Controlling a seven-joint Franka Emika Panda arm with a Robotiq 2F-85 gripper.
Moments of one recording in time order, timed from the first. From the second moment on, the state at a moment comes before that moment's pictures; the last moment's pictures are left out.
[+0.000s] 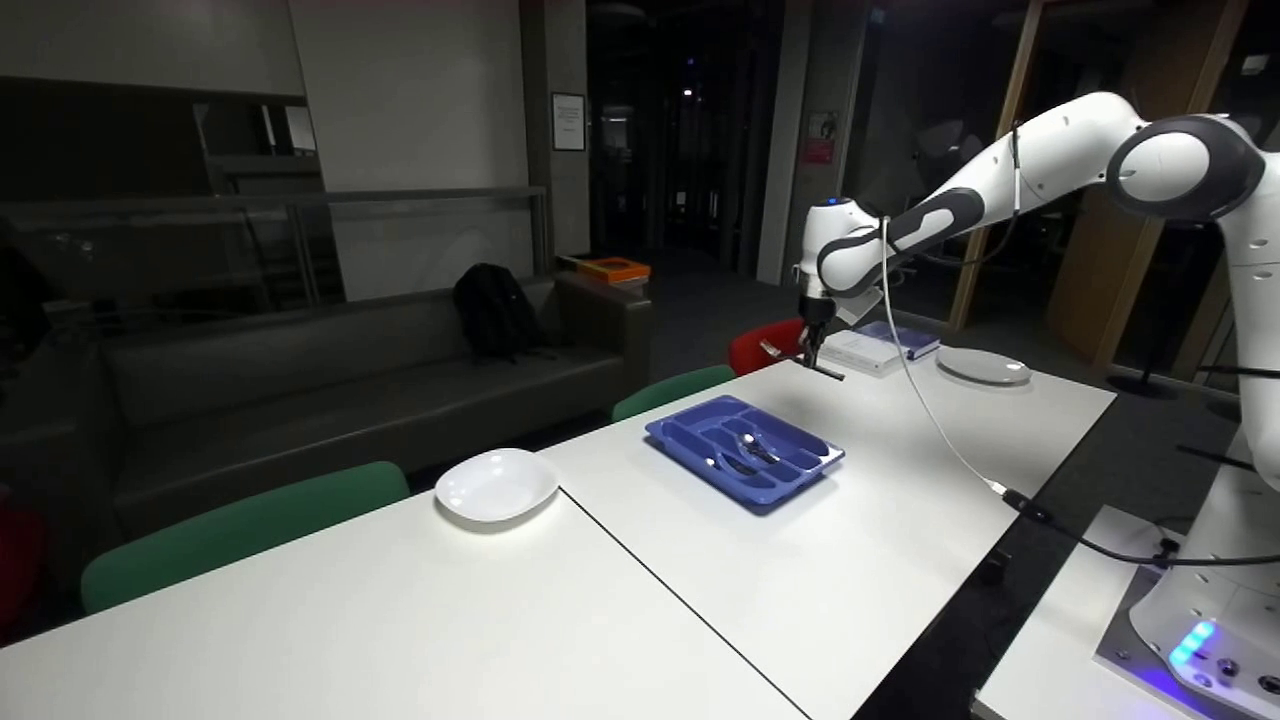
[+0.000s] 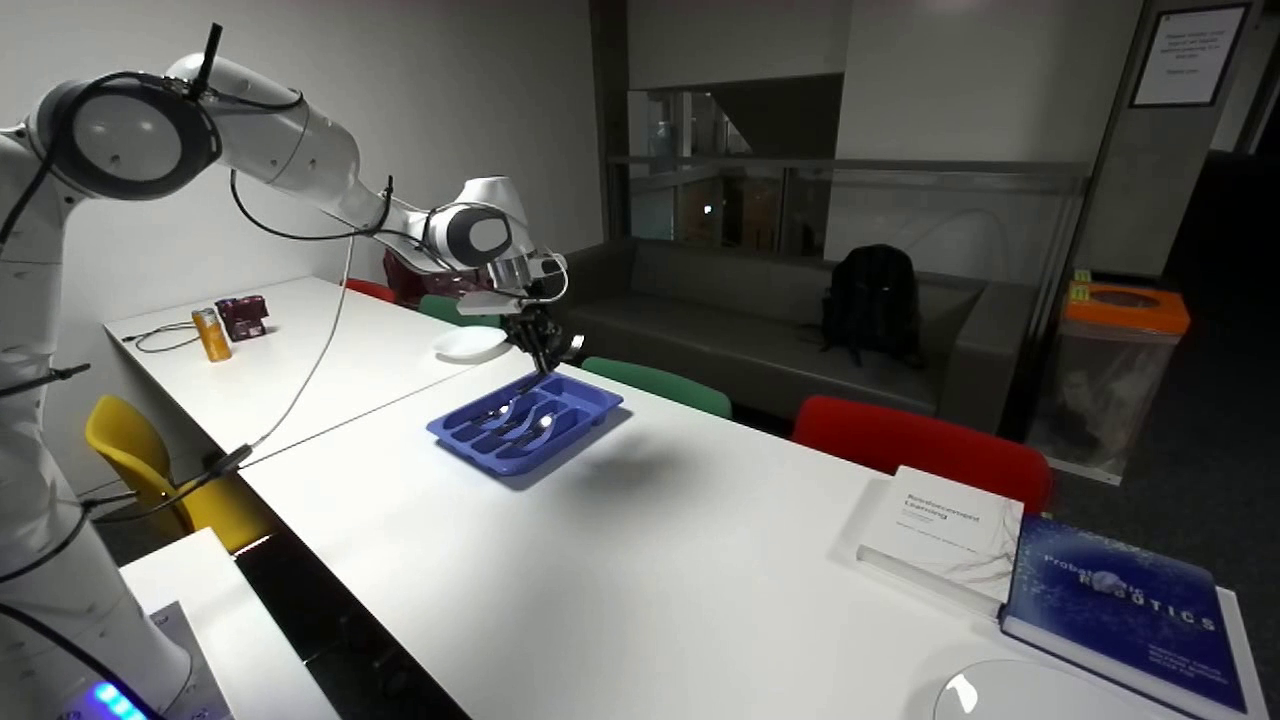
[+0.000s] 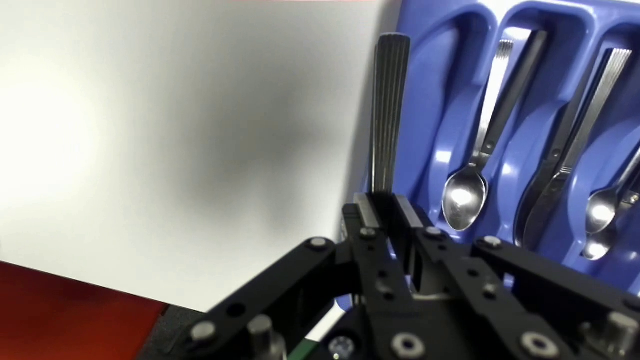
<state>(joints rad) 0.03 0.38 -0.04 -1.82 -0.19 2.30 -0.07</state>
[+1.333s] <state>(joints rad) -0.17 0.40 -0.04 -1.99 0.12 2.33 -0.44</state>
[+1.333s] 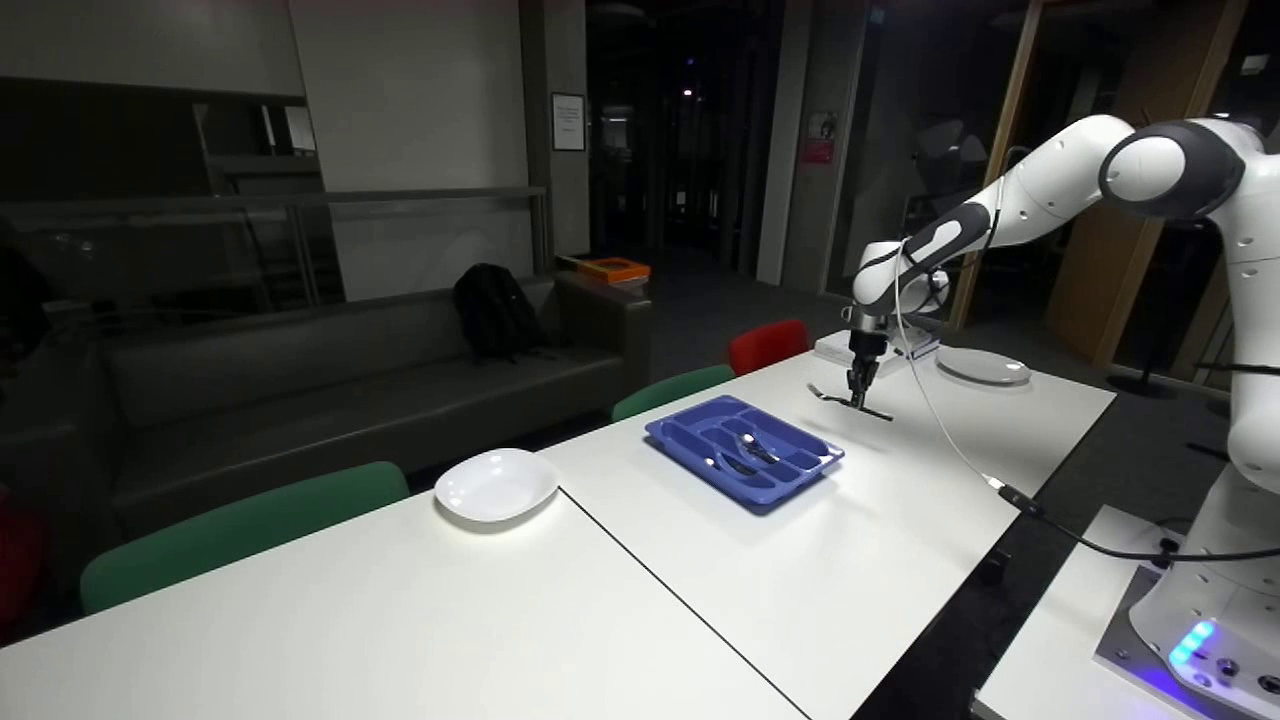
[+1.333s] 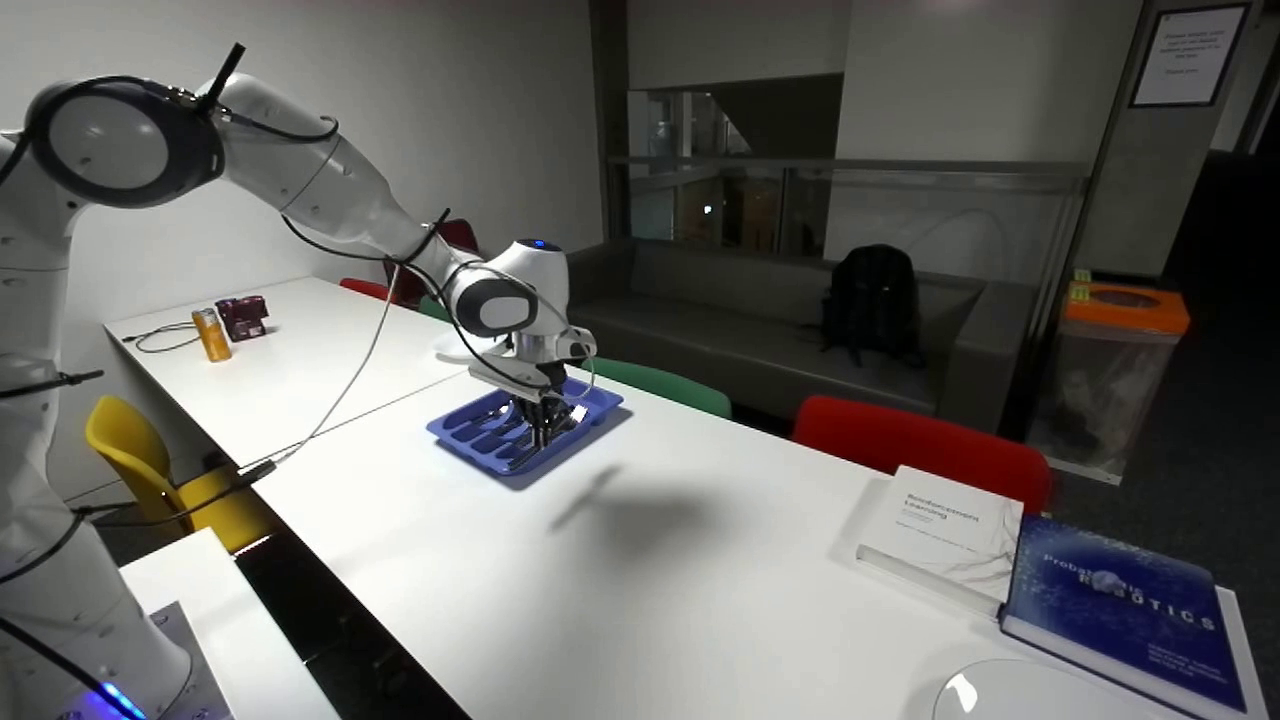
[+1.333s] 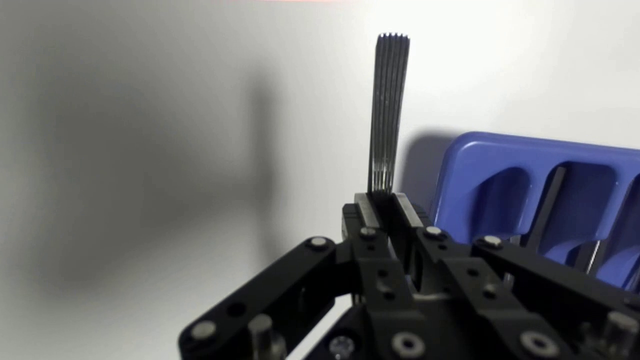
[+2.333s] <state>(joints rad) -0.17 0.54 0.01 -1.98 0.12 2.39 -0.43</state>
